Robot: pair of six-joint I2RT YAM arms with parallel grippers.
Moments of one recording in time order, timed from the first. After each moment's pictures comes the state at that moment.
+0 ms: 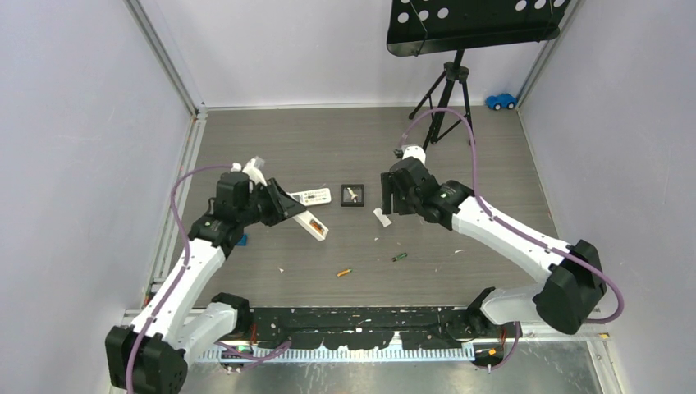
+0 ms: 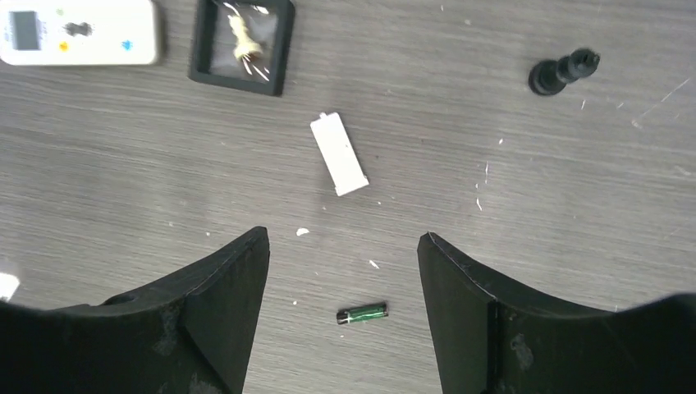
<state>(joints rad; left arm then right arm) -0.26 0.90 0.77 -0.46 0.36 -0.69 0.76 1.30 1.07 -0.57 0.32 0.49</state>
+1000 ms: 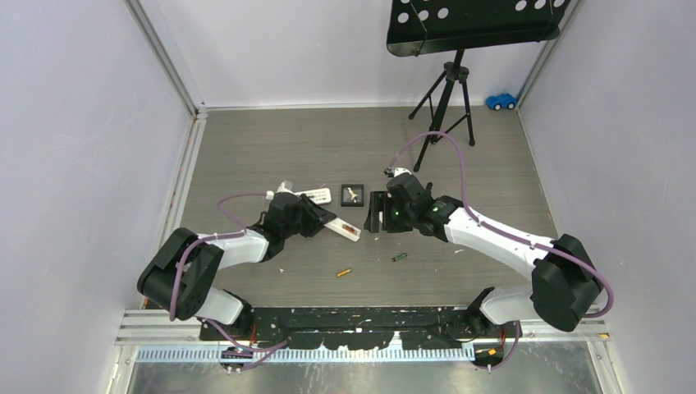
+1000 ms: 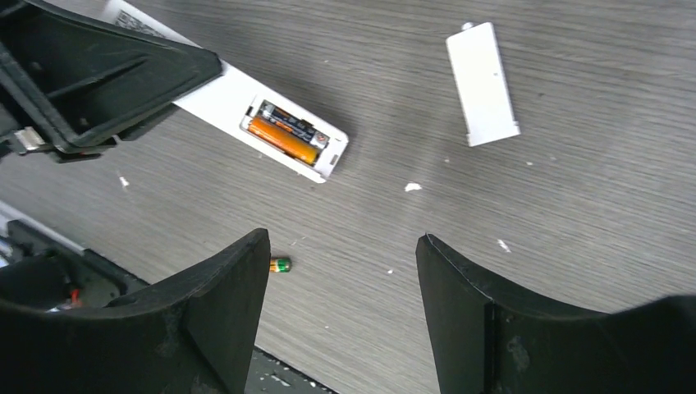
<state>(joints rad) -0.52 1.44 0.46 0.42 0.13 -1.19 0.74 1.34 0.88 -0.38 0.01 0.61</state>
